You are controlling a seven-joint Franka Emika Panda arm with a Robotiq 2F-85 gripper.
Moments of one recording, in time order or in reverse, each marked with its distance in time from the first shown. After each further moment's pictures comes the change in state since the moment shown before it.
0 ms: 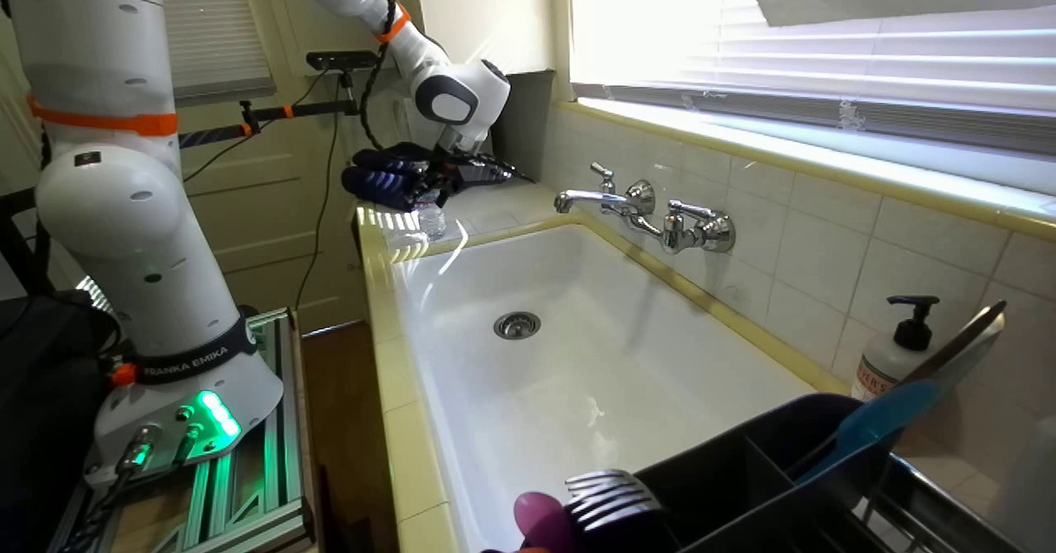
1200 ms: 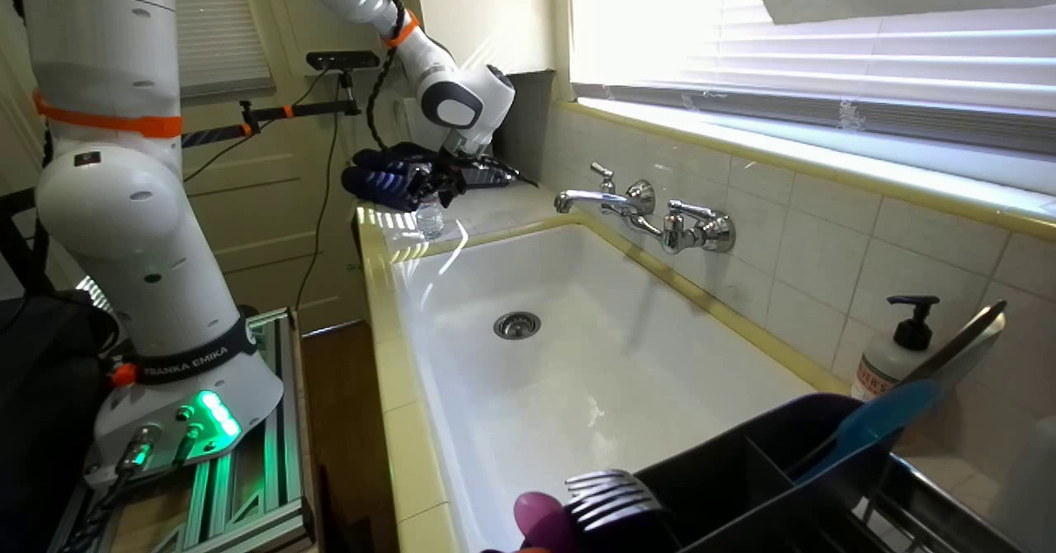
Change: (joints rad) arm -0.002 0.052 0.007 0.045 0.025 0.022 0.028
